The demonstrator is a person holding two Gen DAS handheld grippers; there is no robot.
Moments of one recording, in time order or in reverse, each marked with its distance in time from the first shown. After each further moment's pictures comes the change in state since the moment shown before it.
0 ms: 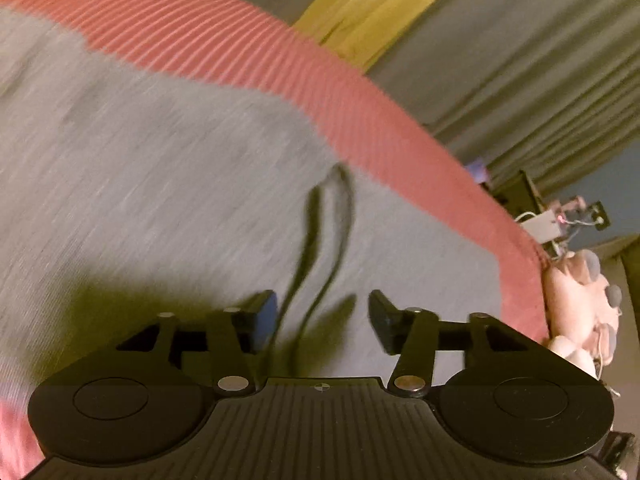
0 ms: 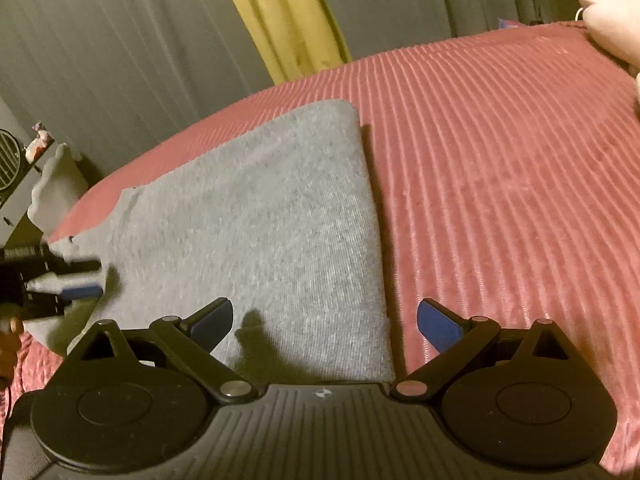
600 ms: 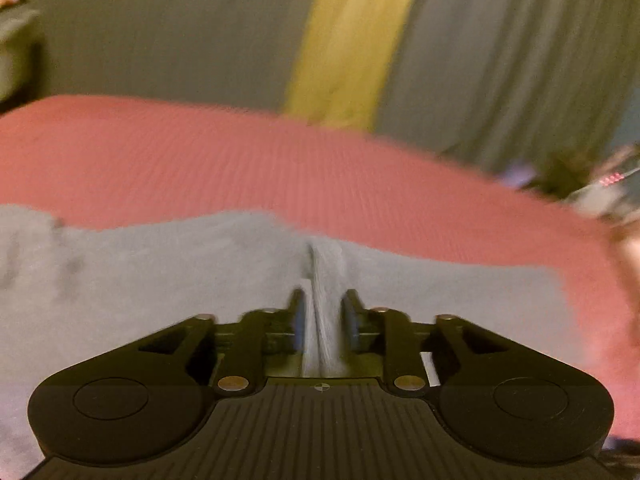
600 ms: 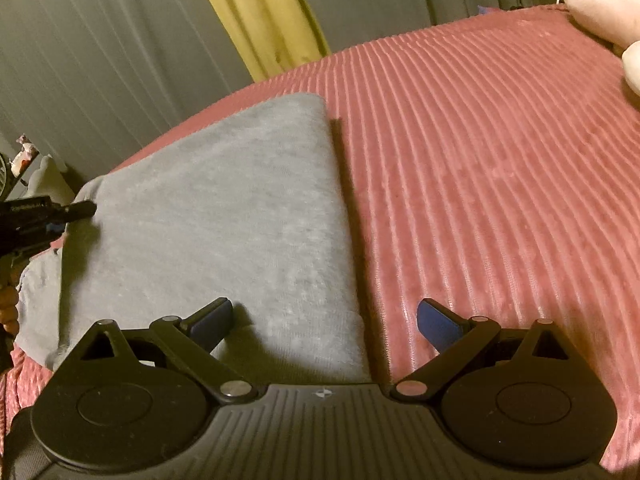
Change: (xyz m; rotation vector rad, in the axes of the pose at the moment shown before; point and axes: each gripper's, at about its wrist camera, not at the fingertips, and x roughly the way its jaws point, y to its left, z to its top) left arm 0.029 -0.059 0.011 0.302 -0.182 0.333; right arm 0.008 -0.011 0.001 0.047 0.011 -0.027
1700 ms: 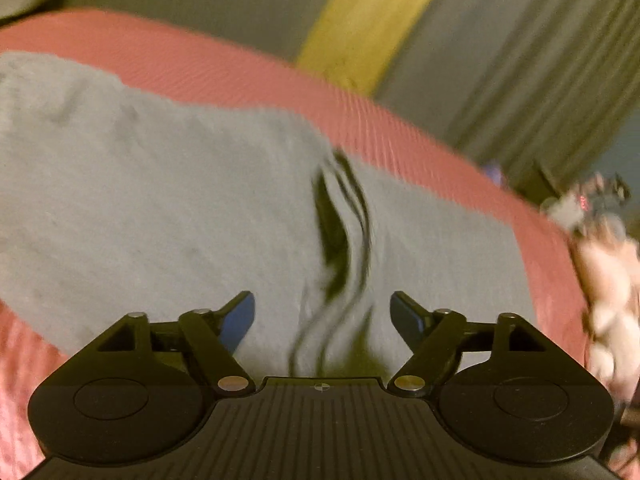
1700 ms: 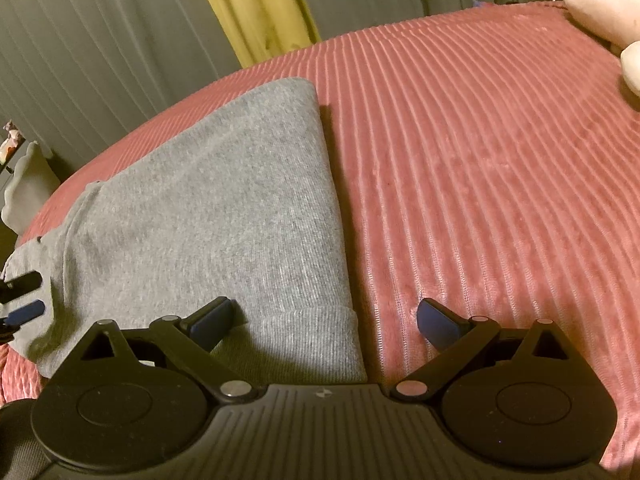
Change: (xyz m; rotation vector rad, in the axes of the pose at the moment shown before) left arm -0.051 0.034 -0.074 -0.163 0.089 -0.204; right arm 0.009 0.006 0.002 -0.014 0.032 -0.045
